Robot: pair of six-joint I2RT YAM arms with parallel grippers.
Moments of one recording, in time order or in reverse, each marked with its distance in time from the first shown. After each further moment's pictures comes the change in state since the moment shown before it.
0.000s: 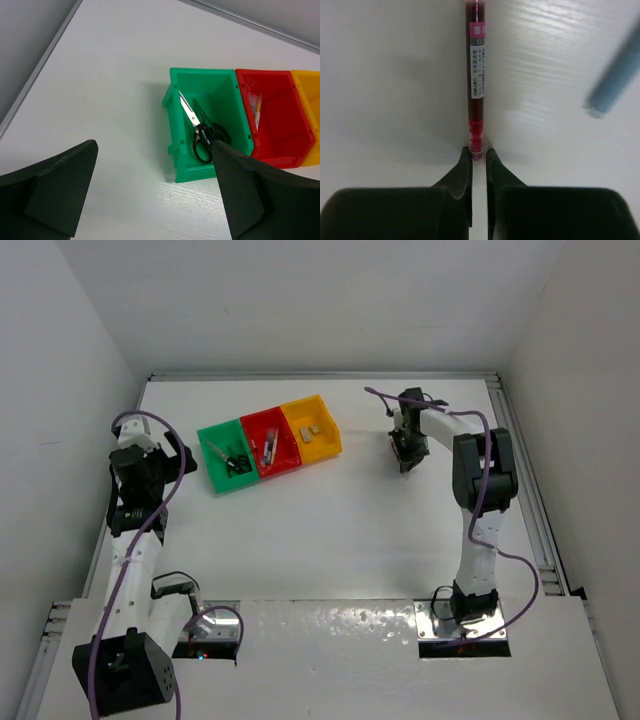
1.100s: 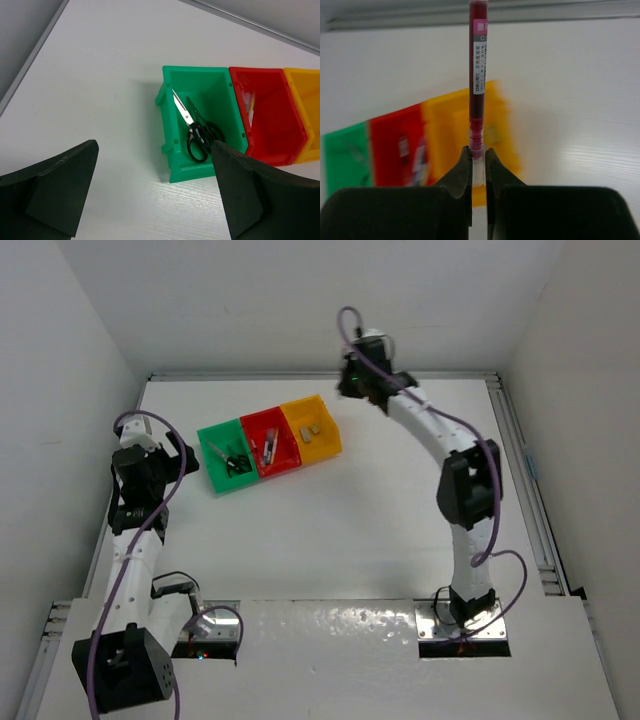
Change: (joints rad) left arm 0.002 0.010 -0.015 0.028 0.033 -0.021; right arm 0.201 -0.095 0.320 0.333 0.142 0.484
